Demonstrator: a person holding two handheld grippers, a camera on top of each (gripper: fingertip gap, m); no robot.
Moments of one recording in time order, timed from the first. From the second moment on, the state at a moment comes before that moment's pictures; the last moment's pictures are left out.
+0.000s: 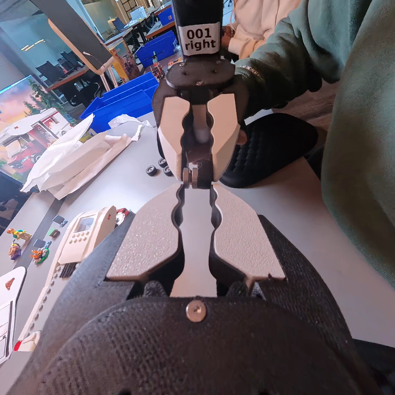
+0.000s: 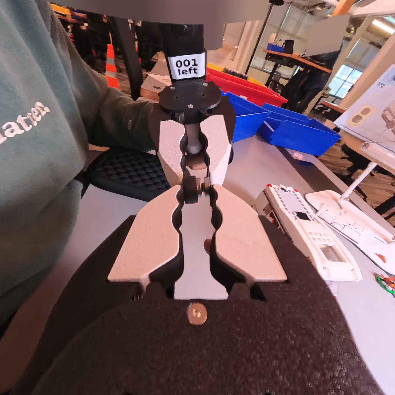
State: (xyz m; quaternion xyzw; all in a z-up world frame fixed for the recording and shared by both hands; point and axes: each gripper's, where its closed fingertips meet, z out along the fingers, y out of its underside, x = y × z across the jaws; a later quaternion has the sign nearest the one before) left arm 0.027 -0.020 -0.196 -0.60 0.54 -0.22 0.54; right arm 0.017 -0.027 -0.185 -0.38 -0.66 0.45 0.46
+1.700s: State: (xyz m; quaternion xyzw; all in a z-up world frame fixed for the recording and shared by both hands) left arm 0.015 0.009 -0.236 -0.69 0.40 -0.44 0.41; right arm 0.002 0.019 -0.218 -0.28 -0.69 0.13 0.66
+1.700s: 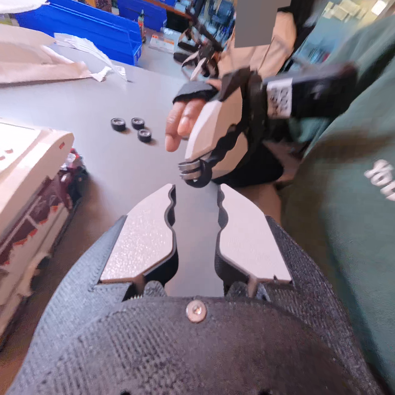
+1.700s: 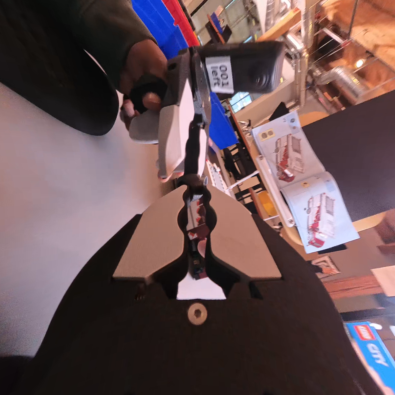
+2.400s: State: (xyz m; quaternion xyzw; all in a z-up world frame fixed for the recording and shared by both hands) left arm 0.013 0.019 -0.311 -0.73 0.56 -0.23 0.33; right arm 0.016 0.011 -0.275 -0.38 -0.80 0.23 0.41
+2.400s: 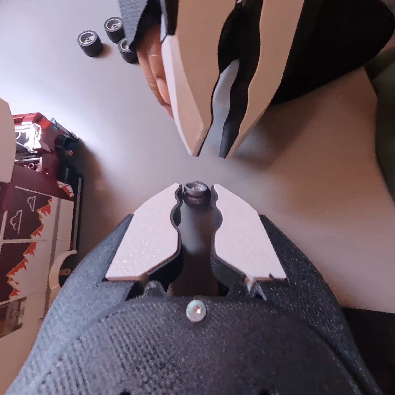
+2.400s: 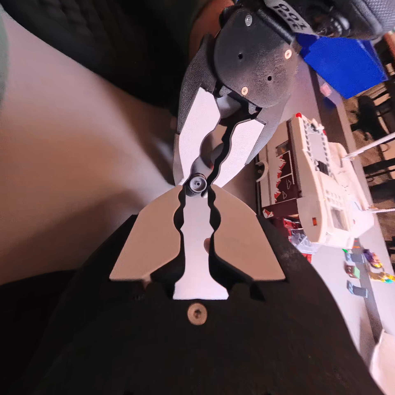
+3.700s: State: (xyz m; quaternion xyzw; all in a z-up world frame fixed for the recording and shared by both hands) left arm 0.002 0.014 -0.311 -0.71 0.56 -0.24 0.35; right arm -0.001 0.013 -0.297 -0.49 -0.84 0.19 0.13
